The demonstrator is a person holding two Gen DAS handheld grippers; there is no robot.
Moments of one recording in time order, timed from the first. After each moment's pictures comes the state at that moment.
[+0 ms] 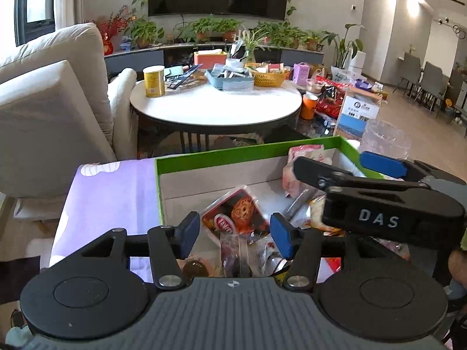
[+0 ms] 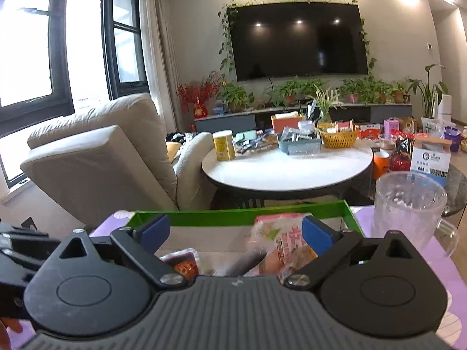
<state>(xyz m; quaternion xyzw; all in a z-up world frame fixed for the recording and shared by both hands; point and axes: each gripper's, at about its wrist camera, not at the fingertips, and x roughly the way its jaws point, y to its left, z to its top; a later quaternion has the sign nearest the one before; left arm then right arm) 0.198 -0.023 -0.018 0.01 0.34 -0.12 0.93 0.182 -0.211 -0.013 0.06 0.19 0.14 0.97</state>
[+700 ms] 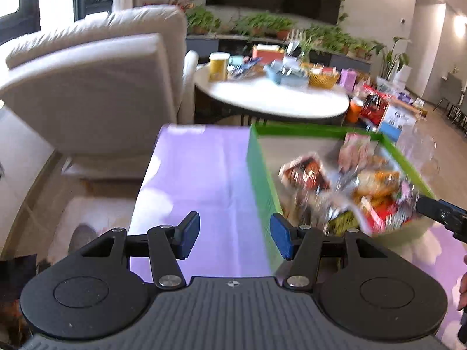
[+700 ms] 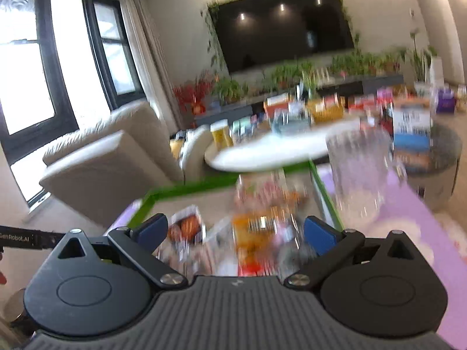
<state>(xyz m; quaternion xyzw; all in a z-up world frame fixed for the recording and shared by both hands) 0.116 0.058 -0.006 -0.03 0.36 -0.03 0.93 0.118 -0.256 -0.013 0.13 0.23 0.14 0.95</state>
